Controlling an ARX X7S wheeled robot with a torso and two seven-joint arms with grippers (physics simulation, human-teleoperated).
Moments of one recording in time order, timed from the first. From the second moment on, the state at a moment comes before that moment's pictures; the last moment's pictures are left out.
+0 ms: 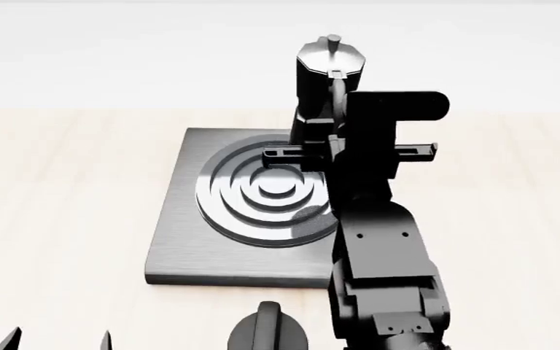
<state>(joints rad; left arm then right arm) 0.00 -0.29 0.31 -0.02 -0.25 0.18 -0.28 1.18 0.00 -0.55 1.31 0.57 -0.27 0.00</state>
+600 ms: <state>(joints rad) 0.00 -0.30 0.31 -0.02 -0.26 0.19 -0.29 1.19 0.00 -0.89 1.31 0.87 -0.30 0.03</state>
